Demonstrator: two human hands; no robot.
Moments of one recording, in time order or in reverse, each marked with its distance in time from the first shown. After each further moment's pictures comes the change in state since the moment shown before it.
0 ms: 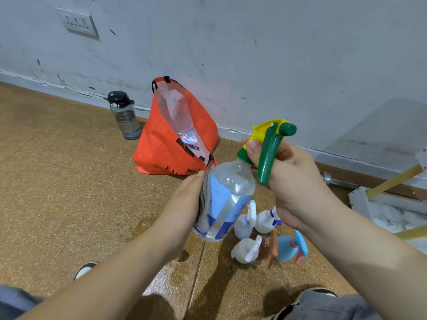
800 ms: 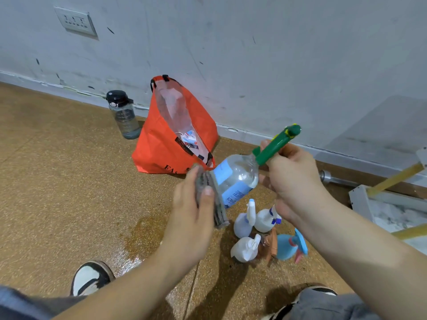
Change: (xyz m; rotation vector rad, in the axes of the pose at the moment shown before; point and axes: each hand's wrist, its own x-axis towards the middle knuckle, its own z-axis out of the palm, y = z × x) left_hand -0.015 -0.033 0.006 0.535 0.151 0.362; right_hand 0.021 0.014 -0.010 0.005 0.222 0.069
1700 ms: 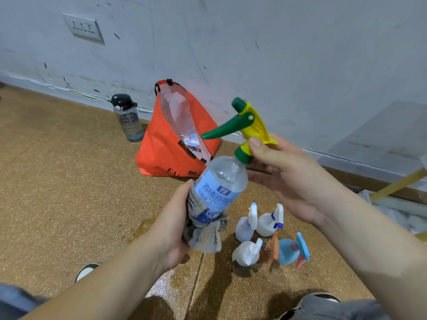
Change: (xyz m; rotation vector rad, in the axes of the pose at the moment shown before) left_hand 0.021 0.012 -0.021 -0.727 -0.239 -0.720; right_hand -0.001 -0.024 -0.010 -0.056 -0.515 0.010
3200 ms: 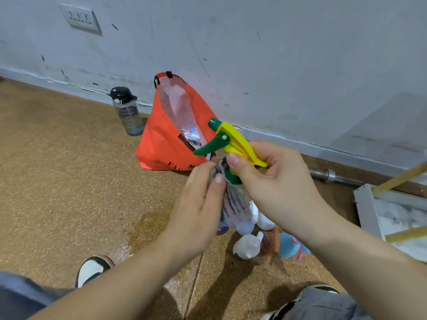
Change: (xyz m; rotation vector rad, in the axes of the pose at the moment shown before) left_hand -0.010 -0.009 0.020 0.600 0.060 0.886; right_hand -0.028 0.012 0.028 -0.454 0.133 -0.355
